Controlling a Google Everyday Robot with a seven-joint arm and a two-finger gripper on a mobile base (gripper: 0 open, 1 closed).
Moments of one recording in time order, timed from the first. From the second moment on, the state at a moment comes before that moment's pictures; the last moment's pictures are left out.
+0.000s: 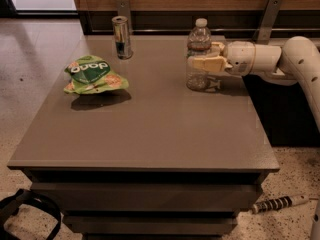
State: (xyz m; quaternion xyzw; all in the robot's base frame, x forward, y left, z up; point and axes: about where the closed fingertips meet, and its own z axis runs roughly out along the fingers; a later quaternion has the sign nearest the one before) arm 0.684 -0.120 0.895 -0.45 0.55 0.43 0.55
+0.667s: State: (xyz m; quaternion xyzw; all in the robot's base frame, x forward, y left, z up) arm 0.684 -0.120 0.895 -0.45 0.55 0.43 0.55
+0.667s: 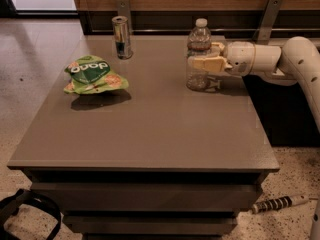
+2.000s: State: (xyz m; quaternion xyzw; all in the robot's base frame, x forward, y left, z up) arm 0.684 -0.119 0.897 -0.45 0.55 0.43 0.55
